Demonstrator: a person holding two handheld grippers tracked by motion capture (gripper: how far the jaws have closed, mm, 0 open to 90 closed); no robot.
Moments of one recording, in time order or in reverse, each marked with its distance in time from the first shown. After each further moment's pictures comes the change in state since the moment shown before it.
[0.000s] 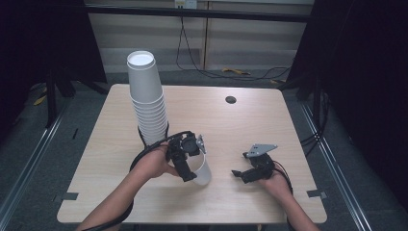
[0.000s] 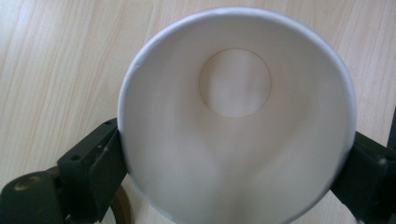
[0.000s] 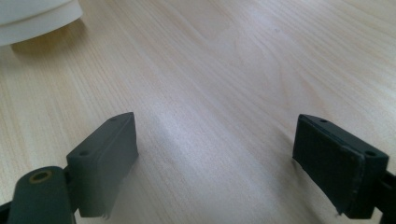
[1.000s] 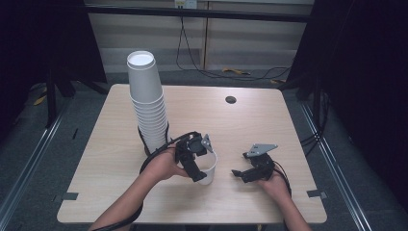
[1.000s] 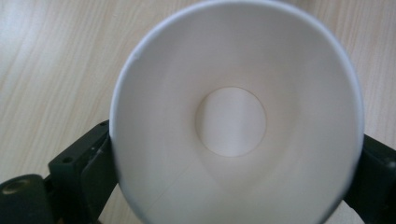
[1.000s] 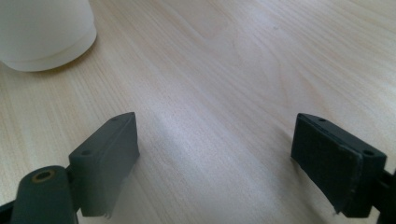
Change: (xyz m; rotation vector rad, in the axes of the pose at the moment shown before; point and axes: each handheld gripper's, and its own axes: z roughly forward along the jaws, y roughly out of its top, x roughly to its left) left arm -0.001 0.009 0.018 -0.108 -0.004 -0.028; right arm 0.000 0.000 0.000 -0.002 -0.005 0.013
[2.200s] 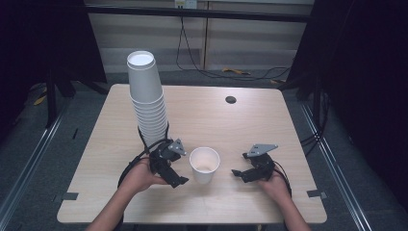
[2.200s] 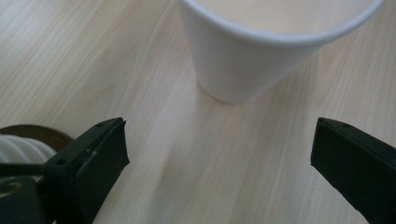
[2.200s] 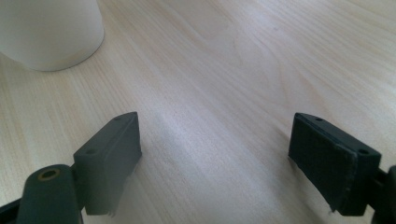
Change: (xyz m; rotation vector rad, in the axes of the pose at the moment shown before) left arm 0.004 -0.078 -0.011 -0.123 0.002 -0.154; right arm 0.000 0.000 0.000 -0.004 0.001 -0.001
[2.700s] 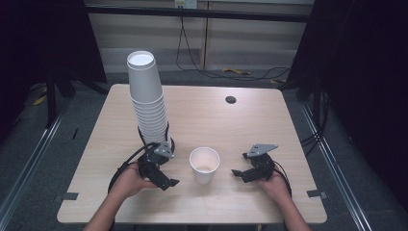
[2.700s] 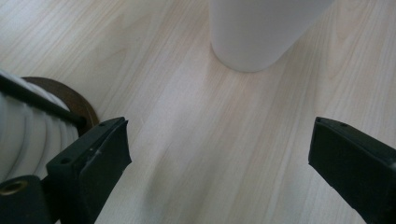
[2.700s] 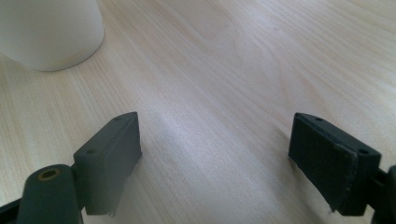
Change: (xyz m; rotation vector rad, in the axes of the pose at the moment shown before) left arm 0.007 -0.034 -0.006 -0.040 0.014 -0.058; right arm 0.000 0.000 0.000 0.000 0.000 0.000
